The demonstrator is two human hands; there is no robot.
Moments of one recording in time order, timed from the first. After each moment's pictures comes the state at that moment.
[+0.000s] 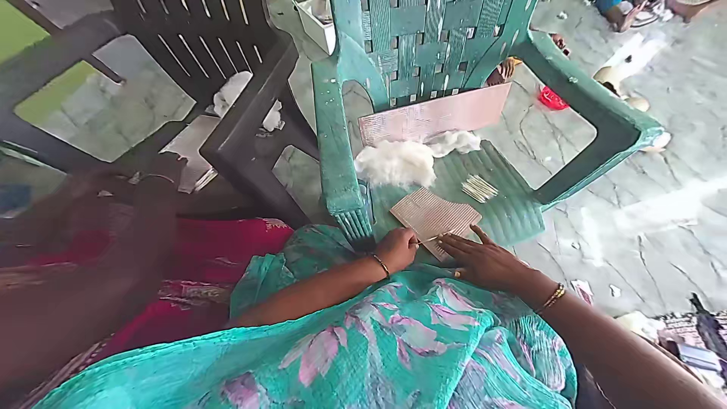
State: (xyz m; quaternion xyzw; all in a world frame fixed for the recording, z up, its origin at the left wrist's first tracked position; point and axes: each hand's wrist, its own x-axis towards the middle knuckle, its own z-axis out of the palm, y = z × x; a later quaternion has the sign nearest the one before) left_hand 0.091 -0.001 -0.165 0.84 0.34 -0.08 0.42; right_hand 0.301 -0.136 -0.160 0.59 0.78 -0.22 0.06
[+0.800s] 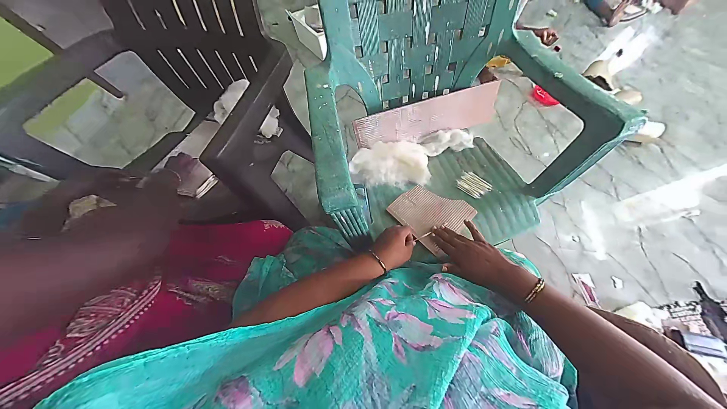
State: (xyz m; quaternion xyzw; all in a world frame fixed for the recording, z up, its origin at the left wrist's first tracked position) left_hand 0.092 -0.002 -0.165 0.85 0.35 -0.09 0.38; right_hand 0.282 -0.134 -0.170 0.63 0.75 -0.19 0.07
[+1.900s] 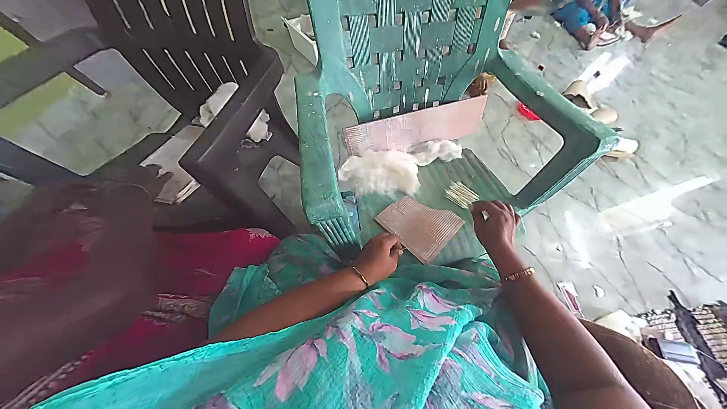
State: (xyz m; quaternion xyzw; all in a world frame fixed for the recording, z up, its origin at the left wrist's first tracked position) left_hand 0.080 -0.005 -0.161 0.86 0.33 -0.01 0.40; right_hand 0.352 -0.105 -0.174 0.85 0.46 -0.01 -0.26
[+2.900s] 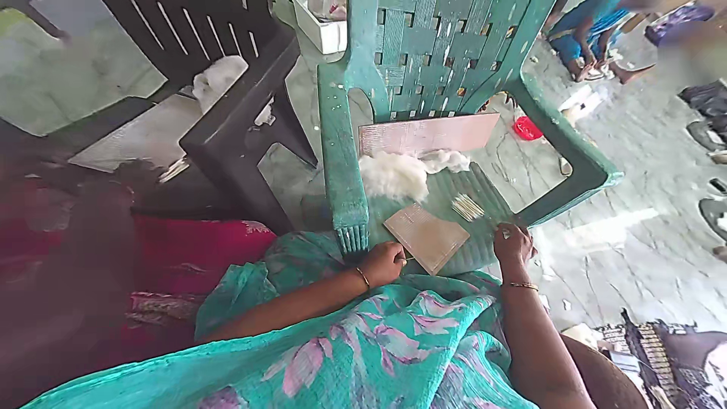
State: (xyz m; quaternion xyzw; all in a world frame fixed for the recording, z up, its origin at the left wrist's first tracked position) left_hand 0.070 0.015 -0.165 0.83 0.29 -0.06 0.47; right_hand 0.380 -0.109 -0.184 0.94 0.28 -0.04 -0.19
